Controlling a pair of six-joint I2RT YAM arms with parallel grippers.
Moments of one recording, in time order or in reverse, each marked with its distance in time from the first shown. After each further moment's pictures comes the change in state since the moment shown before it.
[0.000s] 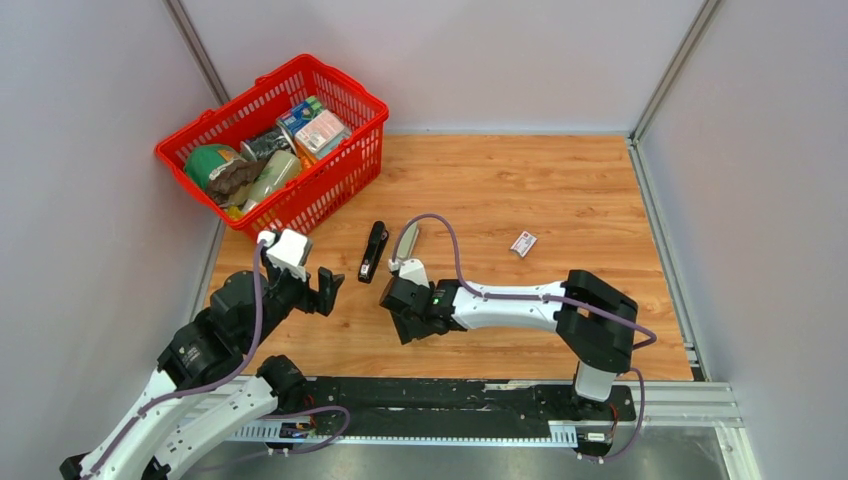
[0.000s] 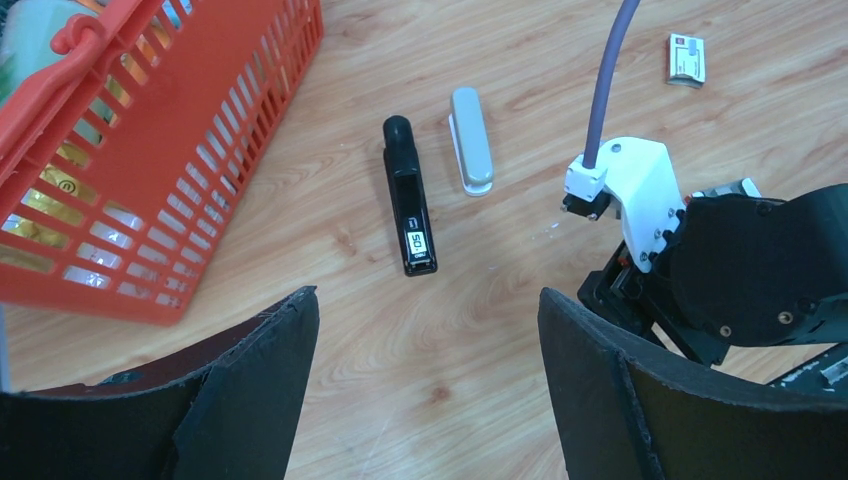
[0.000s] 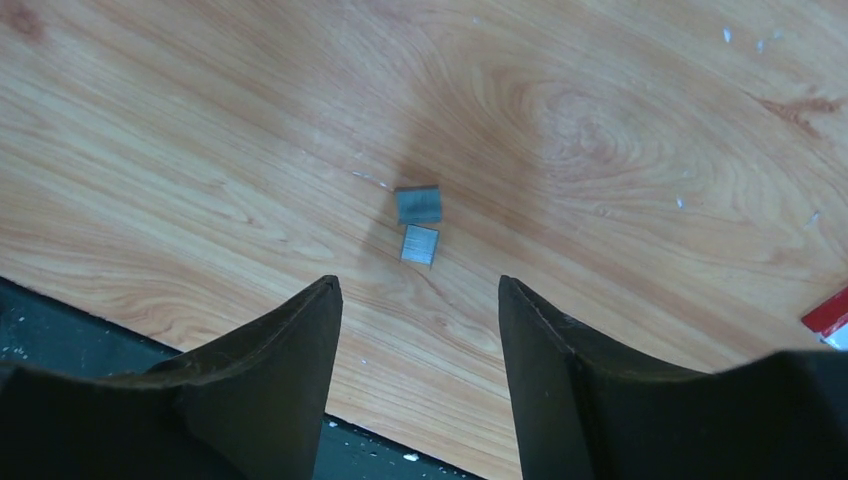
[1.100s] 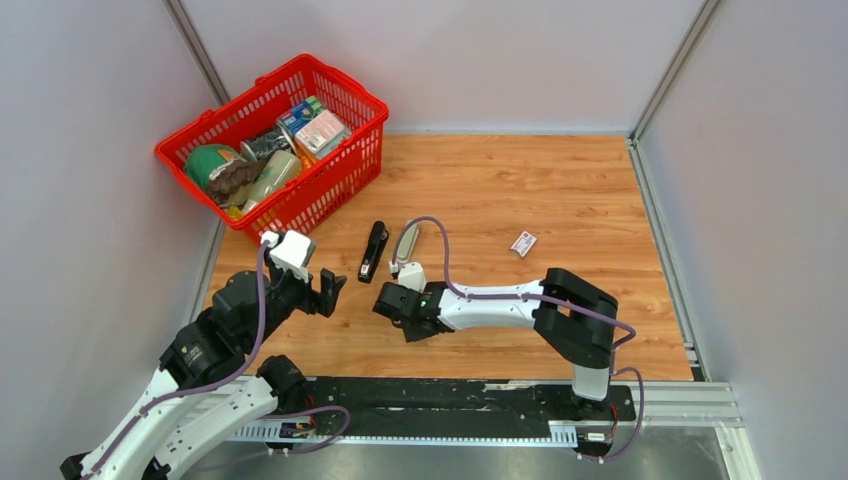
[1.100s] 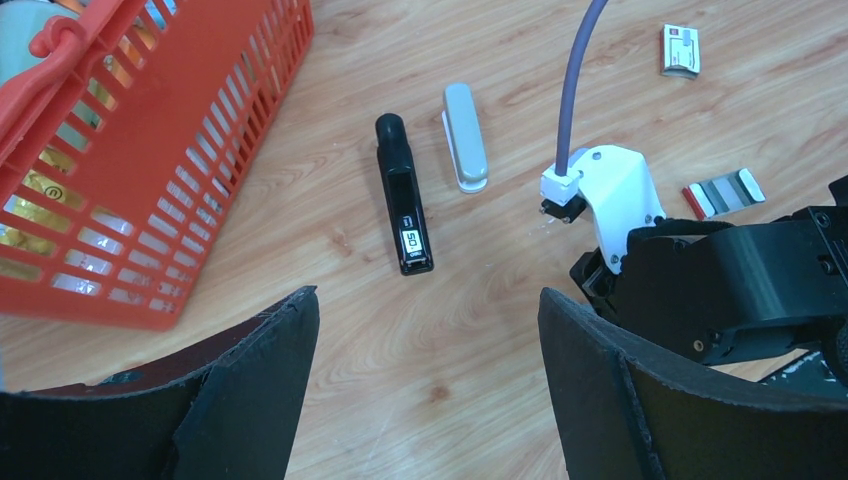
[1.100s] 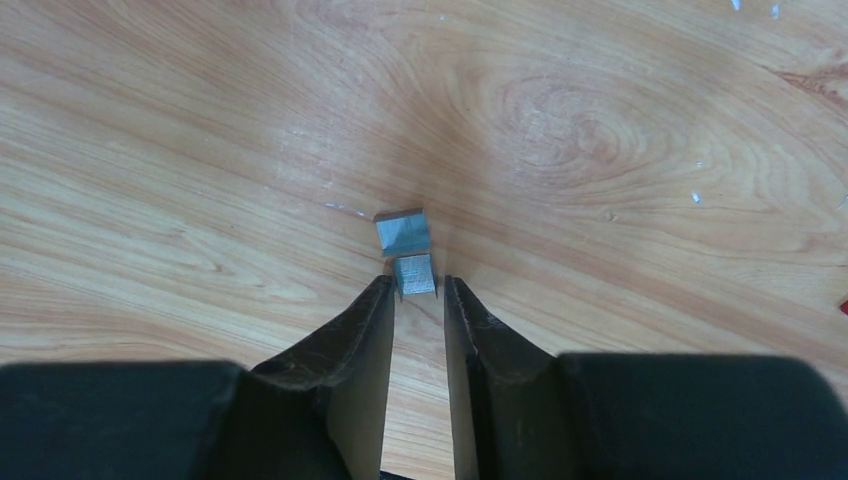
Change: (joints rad) left arm 0.000 0.000 -0.016 0.010 0.021 0.014; right arm 0.015 0.104 0.051 -0.057 0.064 0.124
